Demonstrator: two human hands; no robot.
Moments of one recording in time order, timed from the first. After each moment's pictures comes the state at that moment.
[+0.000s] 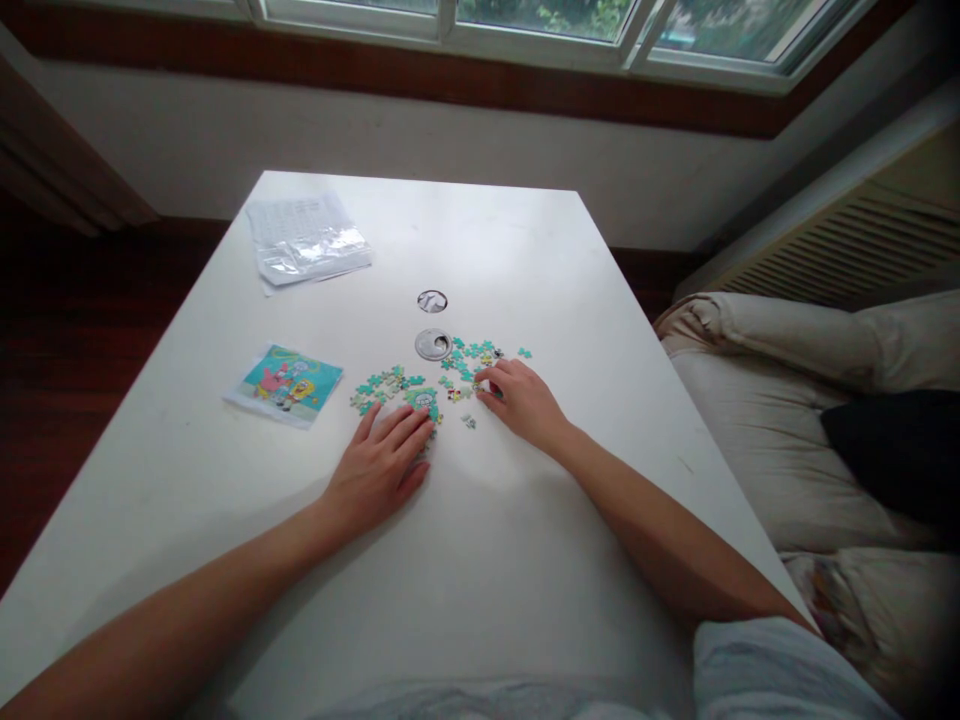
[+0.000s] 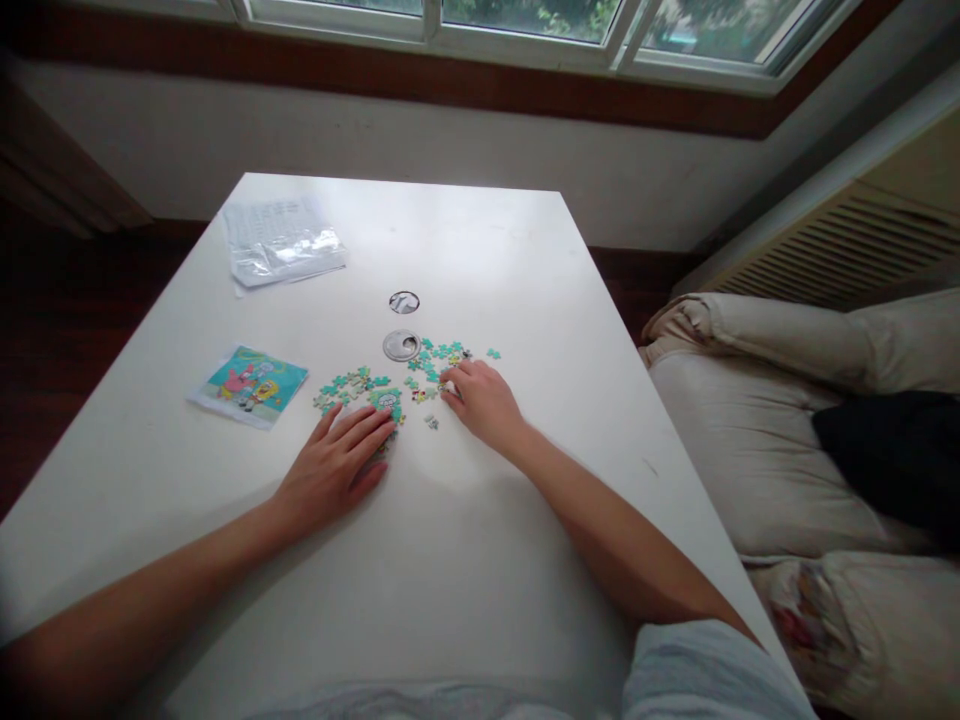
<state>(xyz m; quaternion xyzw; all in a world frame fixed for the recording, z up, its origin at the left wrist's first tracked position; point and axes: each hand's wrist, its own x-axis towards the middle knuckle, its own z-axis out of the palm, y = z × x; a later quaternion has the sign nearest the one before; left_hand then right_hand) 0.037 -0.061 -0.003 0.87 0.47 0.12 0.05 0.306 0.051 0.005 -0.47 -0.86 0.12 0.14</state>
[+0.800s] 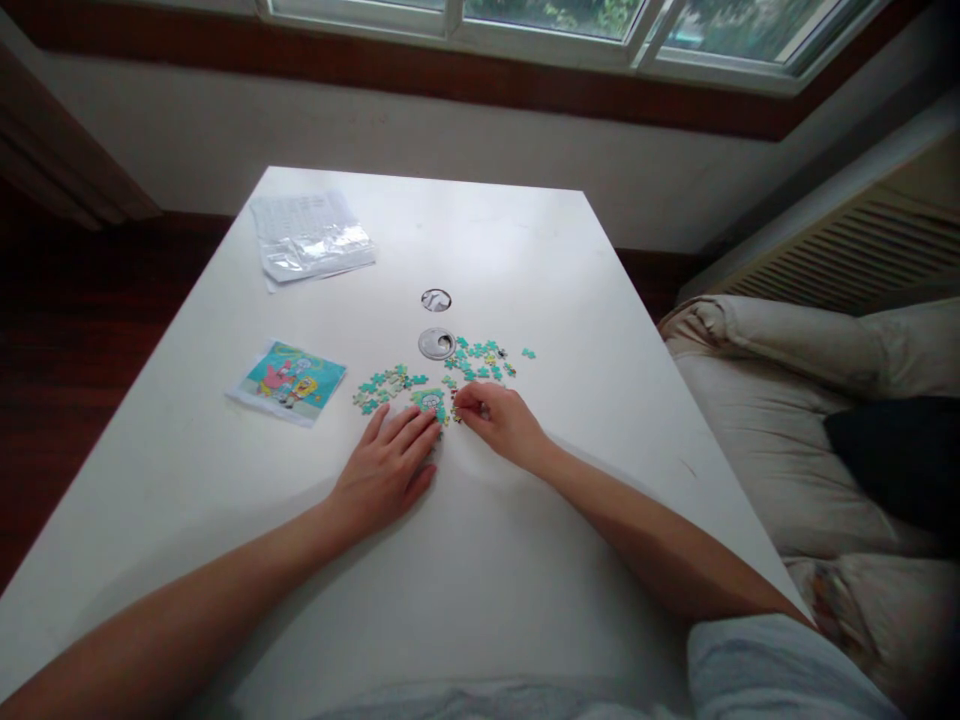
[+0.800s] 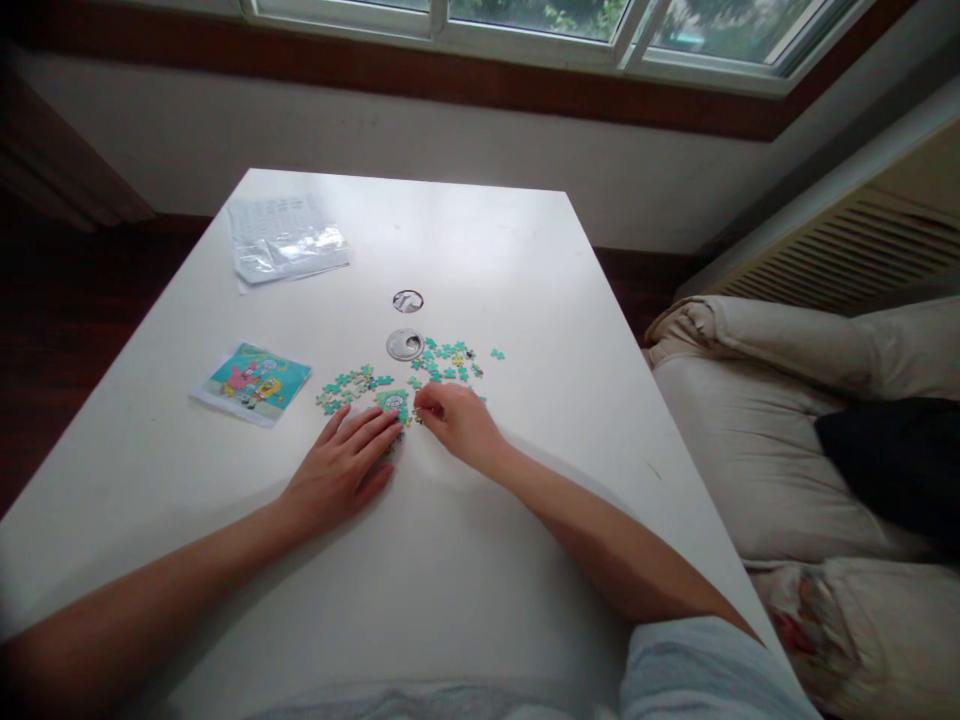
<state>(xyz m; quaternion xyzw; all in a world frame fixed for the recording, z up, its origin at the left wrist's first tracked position) 0.042 -0.064 -0.002 0.87 0.47 0.11 0.05 0.273 0.025 -0.002 -0.43 -0.81 0.31 0.26</state>
